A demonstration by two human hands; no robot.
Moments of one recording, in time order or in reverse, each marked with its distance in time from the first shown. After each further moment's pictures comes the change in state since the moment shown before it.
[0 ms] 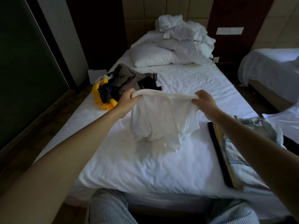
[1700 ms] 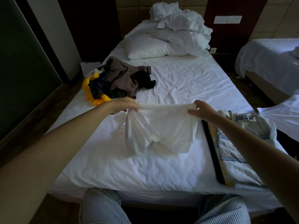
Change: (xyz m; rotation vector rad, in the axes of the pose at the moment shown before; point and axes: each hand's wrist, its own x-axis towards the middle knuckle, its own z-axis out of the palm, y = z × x) left_hand 0.022 -0.003 0.011 0.129 -0.561 -0.357; right_hand 0.005 0.050 -0.017 -0.373 -0.229 0.028
